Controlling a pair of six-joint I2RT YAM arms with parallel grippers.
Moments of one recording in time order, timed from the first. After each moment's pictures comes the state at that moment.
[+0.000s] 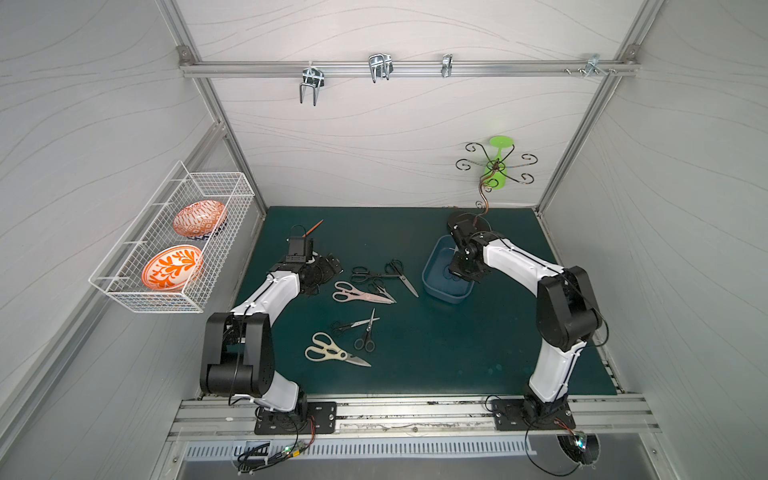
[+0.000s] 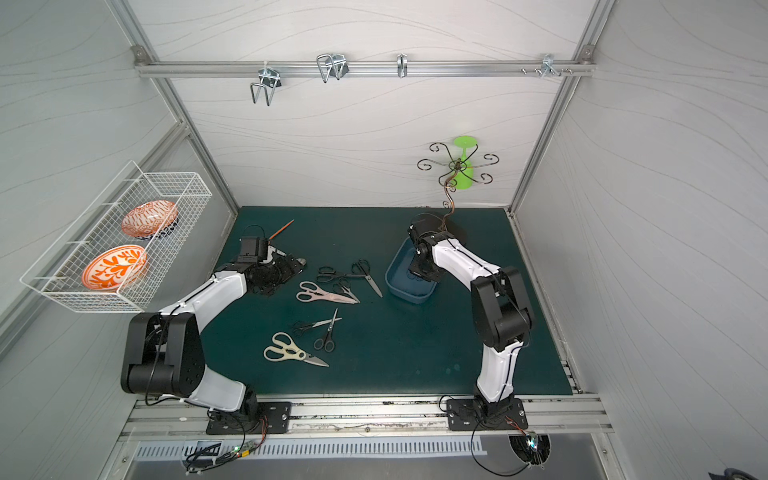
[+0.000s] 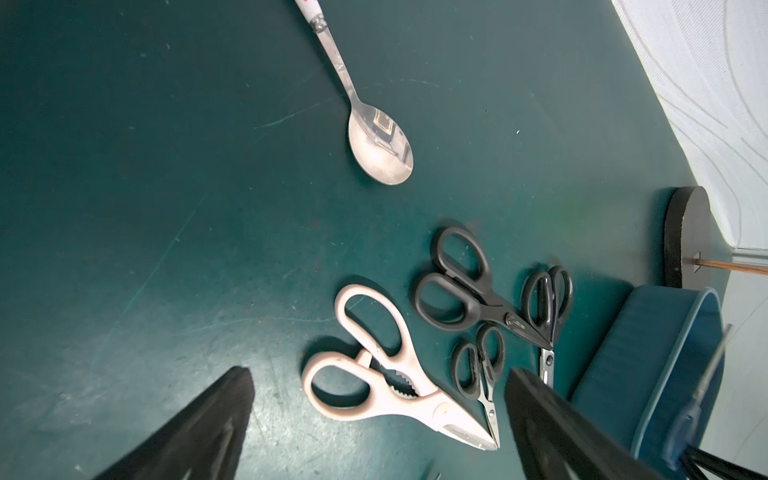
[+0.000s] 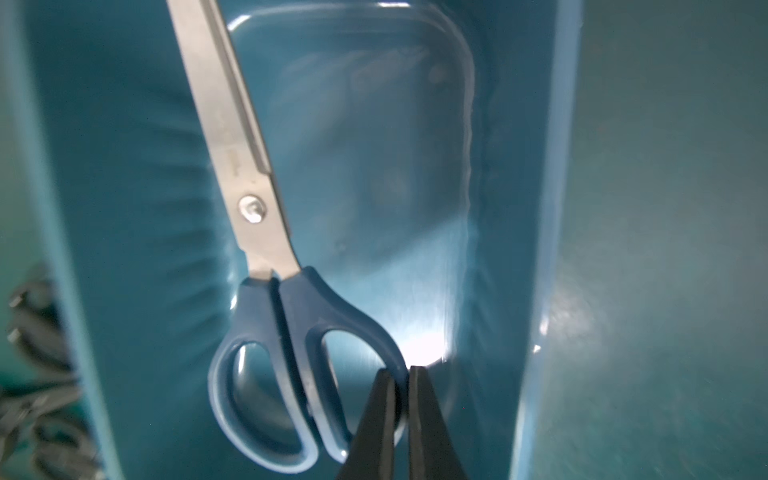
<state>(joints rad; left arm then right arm) -0.01 1.52 0.95 -0.42 0.20 -0.67 0.45 1.89 1.42 -0.83 0.13 0.82</state>
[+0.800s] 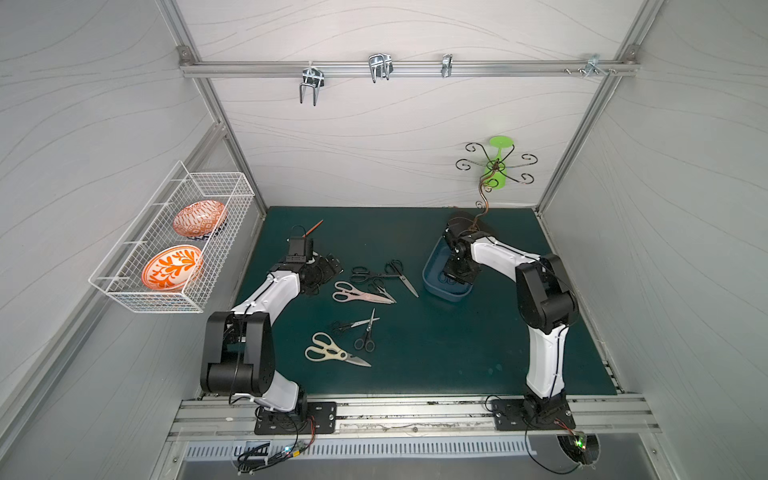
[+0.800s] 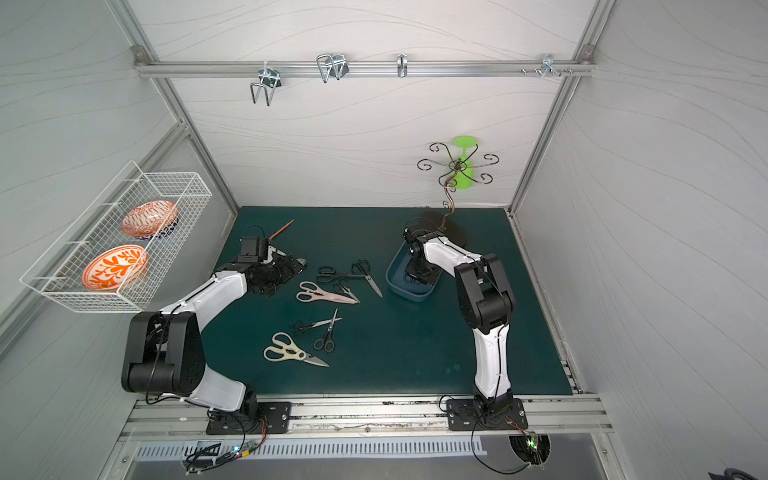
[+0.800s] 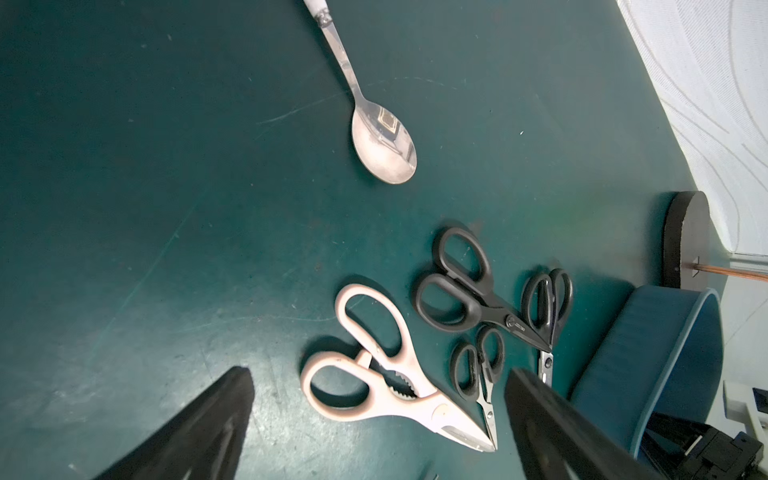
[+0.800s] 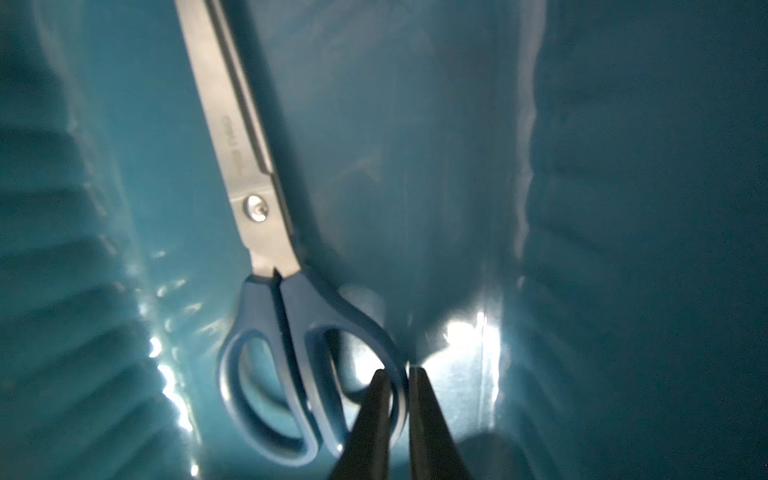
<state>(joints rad) -0.01 1.52 0.95 -0.42 0.20 -0.68 0.45 2.05 1.50 -0.83 0.10 0.86</state>
